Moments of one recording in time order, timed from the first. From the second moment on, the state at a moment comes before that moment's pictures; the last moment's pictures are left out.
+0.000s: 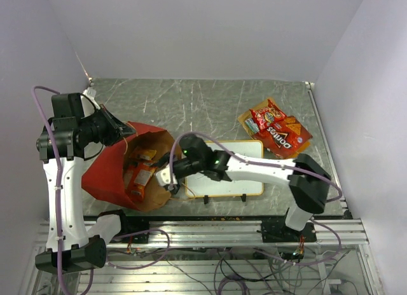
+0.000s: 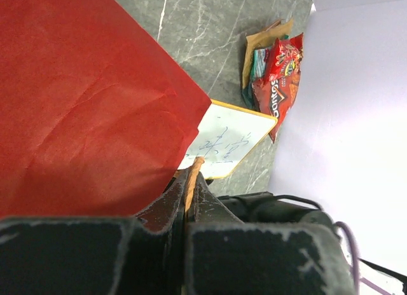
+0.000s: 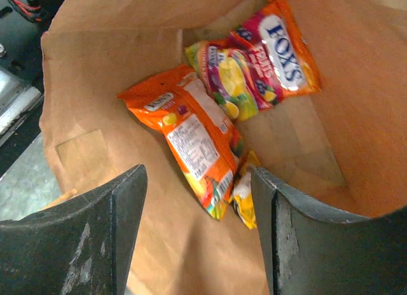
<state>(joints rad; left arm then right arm) 0.13 1.04 1.41 -1.11 0.54 -0.65 1.10 1.67 1.16 0.08 -0.61 -0.95</state>
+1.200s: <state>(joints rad) 0.13 1.07 1.46 -1.19 0.56 -0.59 1.22 2.12 1.31 0.28 -0.21 -1.31</state>
